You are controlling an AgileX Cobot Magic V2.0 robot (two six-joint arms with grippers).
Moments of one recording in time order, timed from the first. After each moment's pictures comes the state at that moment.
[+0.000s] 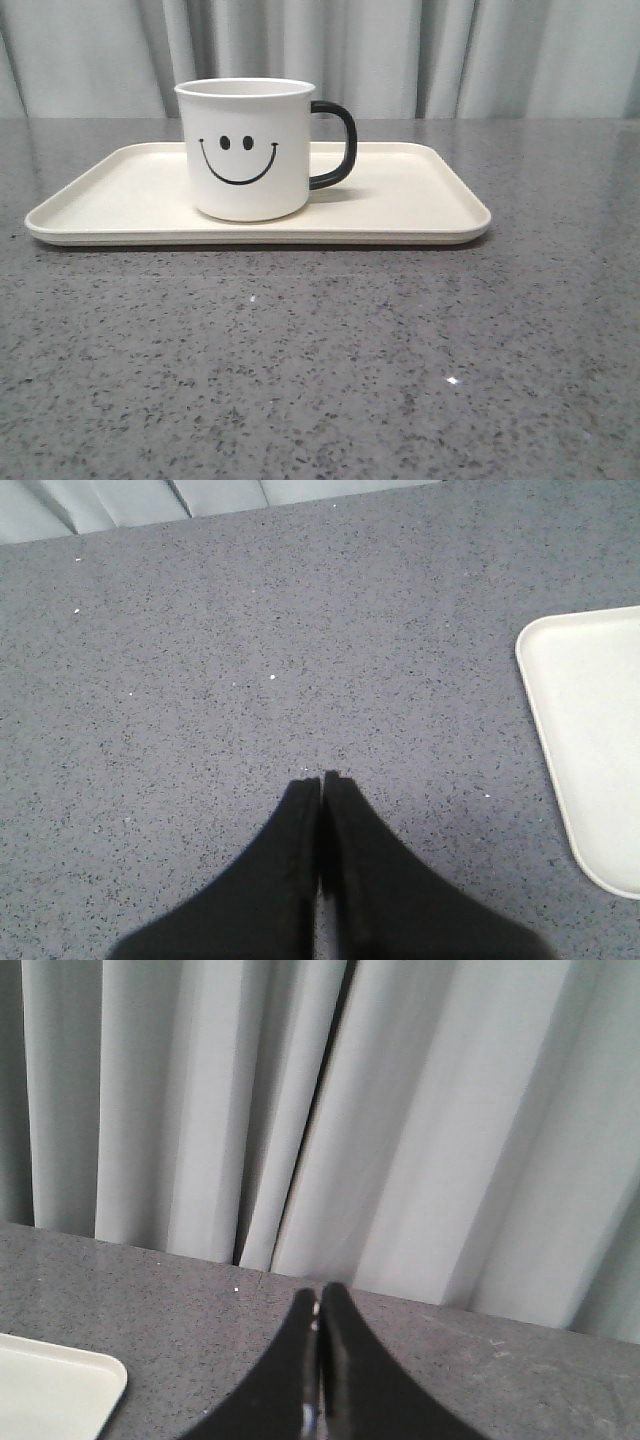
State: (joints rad) left arm 0.02 0.98 -1.30 0.06 1.07 0.04; right arm -0.13 0.61 -0.86 0.61 0.38 -0.69
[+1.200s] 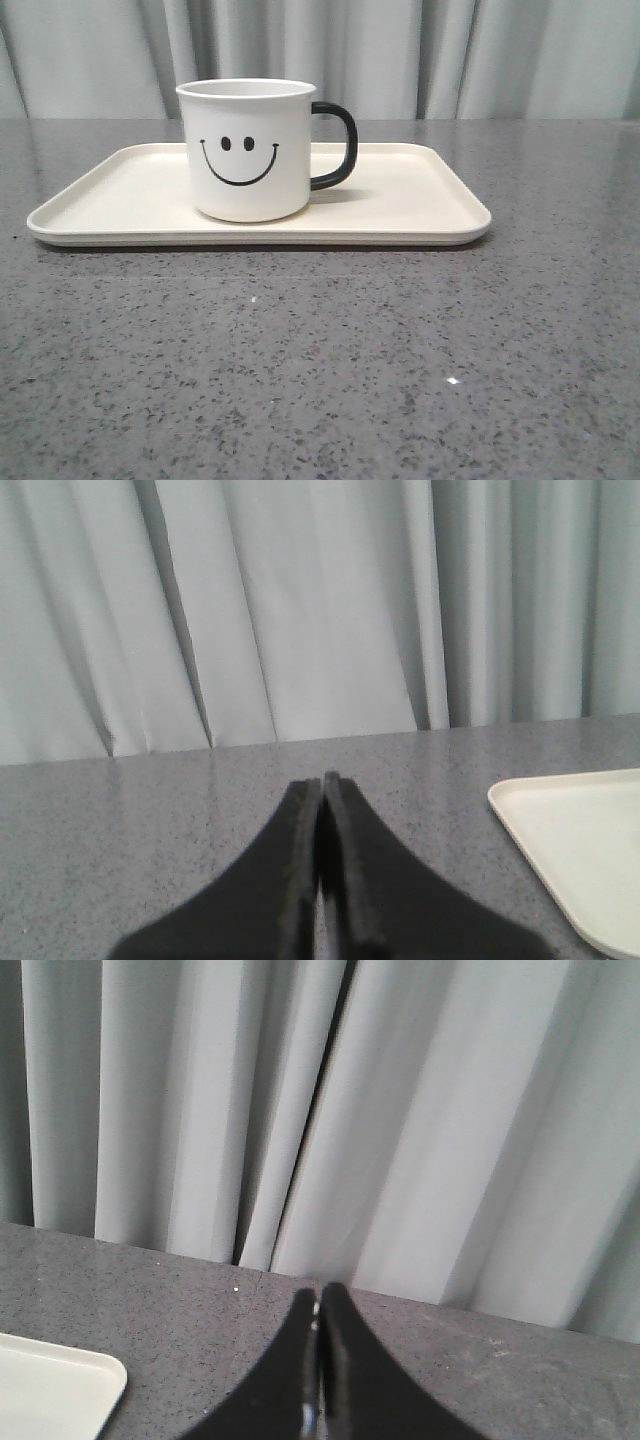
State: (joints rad) left arm 0.02 0.00 -0.15 -0.02 0.13 0.04; right arm -0.13 0.61 -0.86 0.61 0.38 -0.69
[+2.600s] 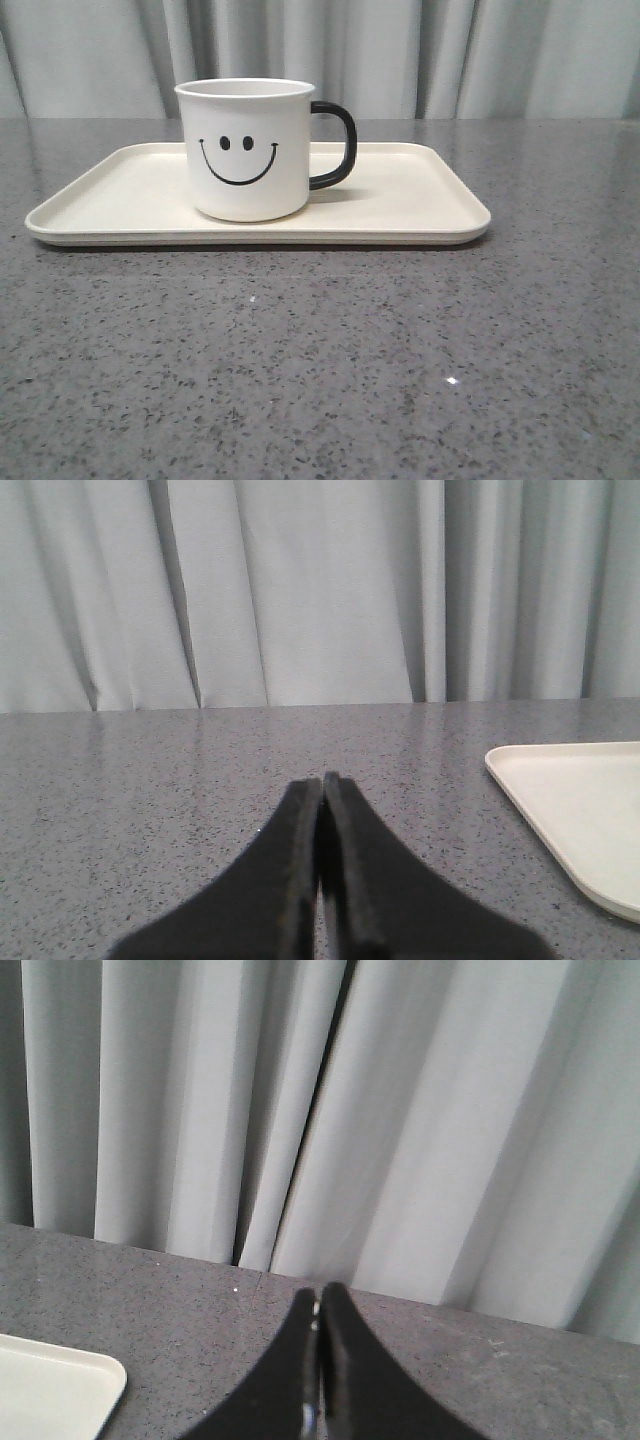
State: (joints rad) left arm 0.02 0.00 0.00 -0.07 -0.02 0.04; right arm -0.13 0.61 -0.86 0.61 0.38 -0.69
